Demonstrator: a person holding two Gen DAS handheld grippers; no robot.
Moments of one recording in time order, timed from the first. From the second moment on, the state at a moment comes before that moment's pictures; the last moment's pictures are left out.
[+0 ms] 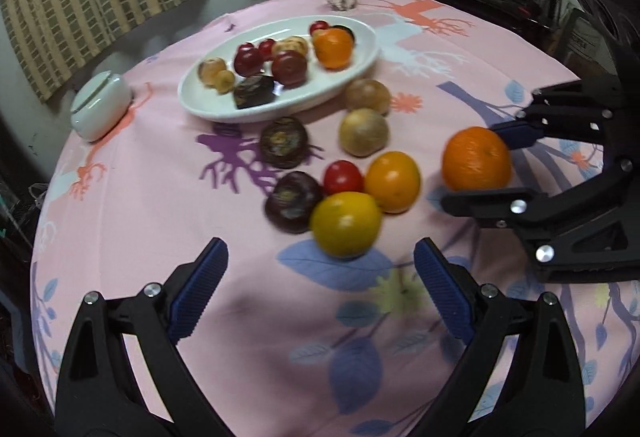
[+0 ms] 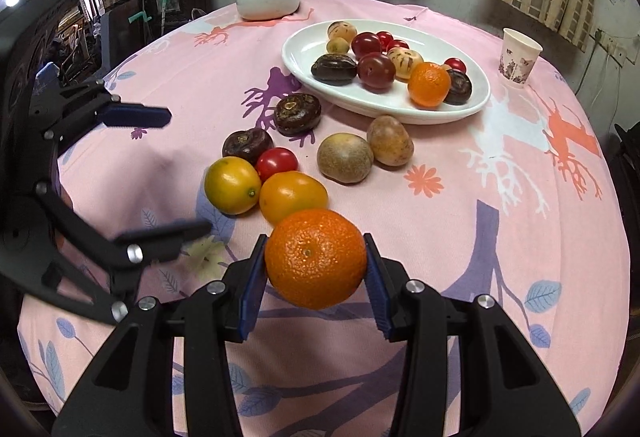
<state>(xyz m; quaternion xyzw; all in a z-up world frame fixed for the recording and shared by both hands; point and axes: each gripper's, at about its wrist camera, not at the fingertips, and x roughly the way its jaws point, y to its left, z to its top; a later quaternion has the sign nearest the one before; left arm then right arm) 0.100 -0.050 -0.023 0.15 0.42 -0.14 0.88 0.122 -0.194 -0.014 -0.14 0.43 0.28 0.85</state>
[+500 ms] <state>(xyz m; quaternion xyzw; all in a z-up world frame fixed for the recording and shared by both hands) 0.117 -0.054 -0.040 0.09 0.46 -0.15 0.87 0.125 -0.196 -0.015 -0.13 0.44 0.27 0.85</state>
